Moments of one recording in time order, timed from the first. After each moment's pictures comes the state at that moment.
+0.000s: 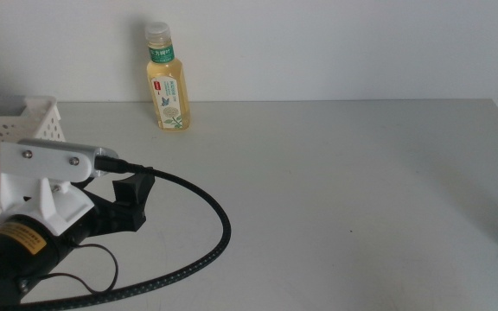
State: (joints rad) left arm -0.41 1.15 -0.33 -0.21 -0.51 0.04; right arm 0.00 -0.01 0.03 0.03 0.29 0.01
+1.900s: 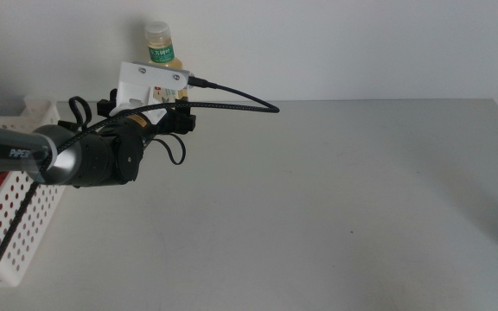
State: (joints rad) left arm -0.28 2.00 -1.09 -0.30 -0.60 0.30; right arm 0.00 -0.01 0.03 0.03 0.29 0.01
